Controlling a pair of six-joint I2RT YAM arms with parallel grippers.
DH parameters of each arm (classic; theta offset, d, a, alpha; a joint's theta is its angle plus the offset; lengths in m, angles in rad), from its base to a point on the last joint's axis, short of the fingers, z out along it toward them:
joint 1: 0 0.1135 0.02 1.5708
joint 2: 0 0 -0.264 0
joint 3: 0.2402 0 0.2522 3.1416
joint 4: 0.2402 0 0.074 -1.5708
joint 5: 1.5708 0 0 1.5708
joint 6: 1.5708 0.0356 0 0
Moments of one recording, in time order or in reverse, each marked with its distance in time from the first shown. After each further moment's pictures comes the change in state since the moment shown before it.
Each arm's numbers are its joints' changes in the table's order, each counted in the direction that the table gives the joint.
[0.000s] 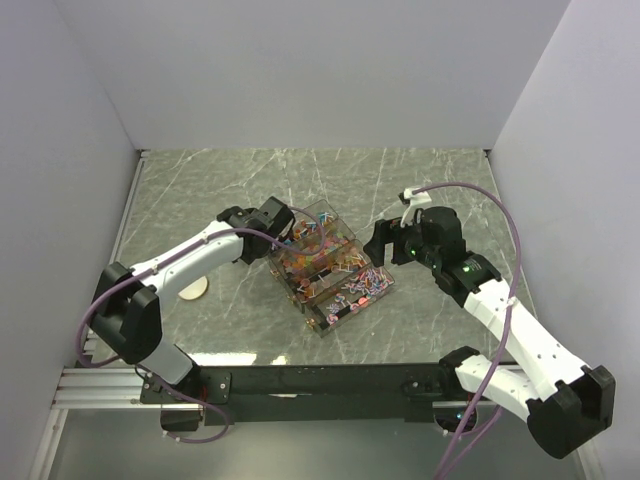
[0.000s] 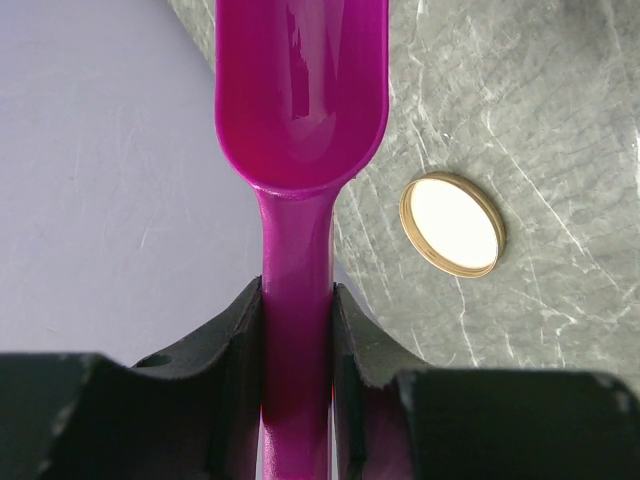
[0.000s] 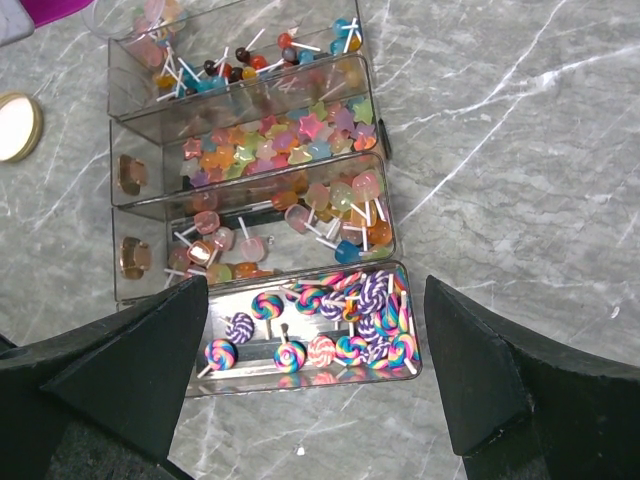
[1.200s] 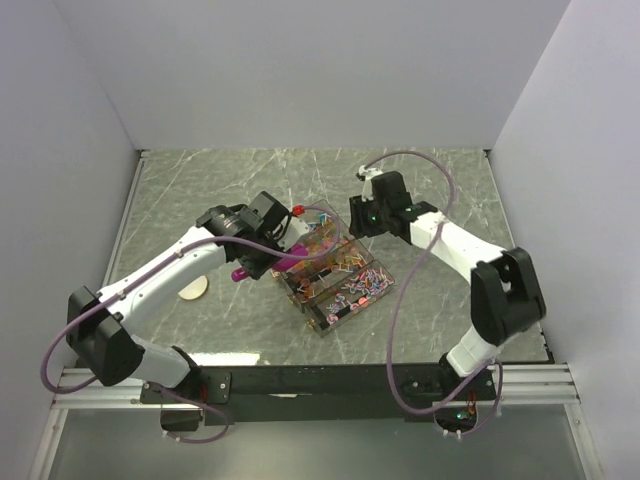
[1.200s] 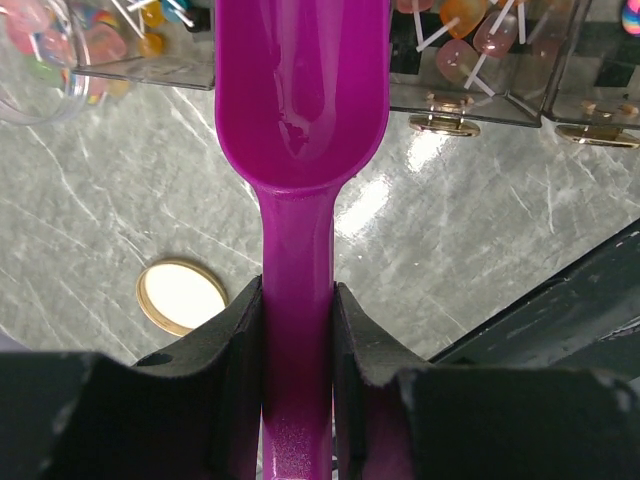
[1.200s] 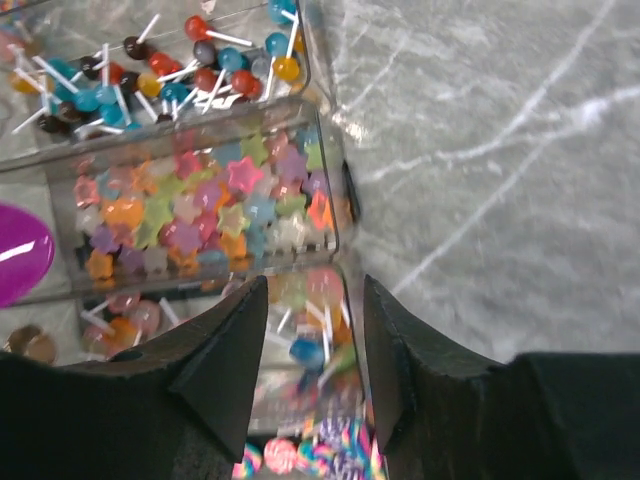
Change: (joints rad) left arm -0.053 0.156 0.075 0.086 0.737 -0.122; right arm -0.002 -0.616 0.309 -0.033 0.017 -0.058
